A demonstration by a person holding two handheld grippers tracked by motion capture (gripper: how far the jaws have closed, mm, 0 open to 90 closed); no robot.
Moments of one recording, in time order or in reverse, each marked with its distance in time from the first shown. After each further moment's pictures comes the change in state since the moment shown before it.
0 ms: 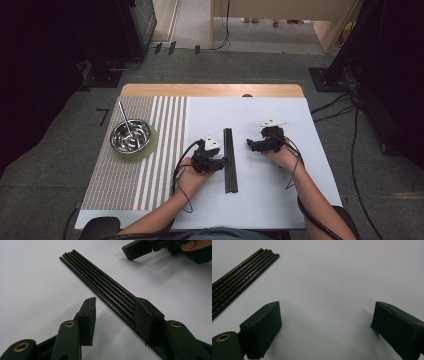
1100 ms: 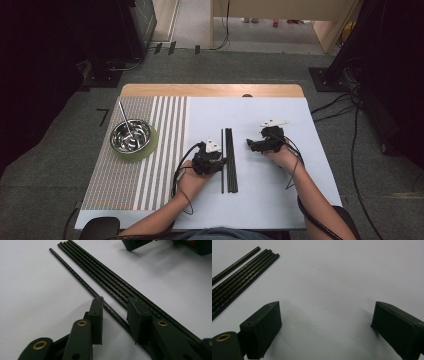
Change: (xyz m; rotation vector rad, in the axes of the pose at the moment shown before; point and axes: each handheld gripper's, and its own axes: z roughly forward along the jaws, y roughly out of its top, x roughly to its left) left arm -0.001 -0.007 0.003 0.030 -0.004 -0.015; right arm 0.000 0.000 0.000 -0.001 0.000 -0.001
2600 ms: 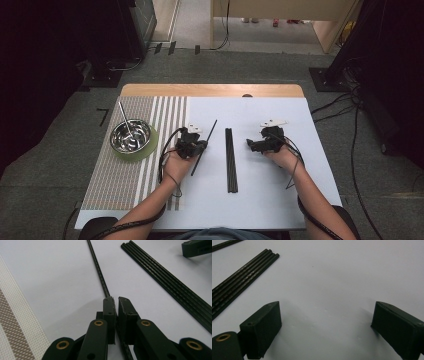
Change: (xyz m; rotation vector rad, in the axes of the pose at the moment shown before) left arm 0.074 0.013 -0.009 0.049 0.068 -0.071; right arm 0.000 0.000 0.000 0.001 -0.001 0.000
